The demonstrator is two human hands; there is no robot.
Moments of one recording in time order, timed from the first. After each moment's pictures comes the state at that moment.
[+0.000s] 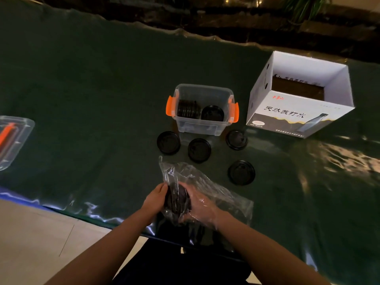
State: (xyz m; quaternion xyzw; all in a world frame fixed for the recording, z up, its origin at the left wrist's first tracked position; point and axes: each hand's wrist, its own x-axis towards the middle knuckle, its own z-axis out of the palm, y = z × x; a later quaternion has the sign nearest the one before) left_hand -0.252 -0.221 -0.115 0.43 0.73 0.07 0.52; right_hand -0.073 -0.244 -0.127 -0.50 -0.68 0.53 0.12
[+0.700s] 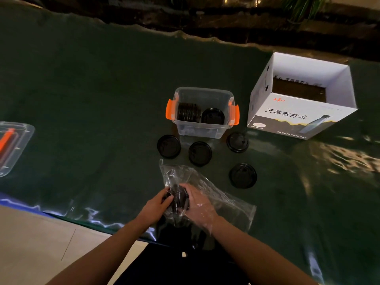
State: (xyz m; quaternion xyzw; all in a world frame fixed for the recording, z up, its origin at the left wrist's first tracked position) left_hand -0.268 -0.225 -0.114 0.53 0.66 0.03 0.53; right_hand -0.092 -0.240 -0.137 -0.58 -0.67 0.43 0.15
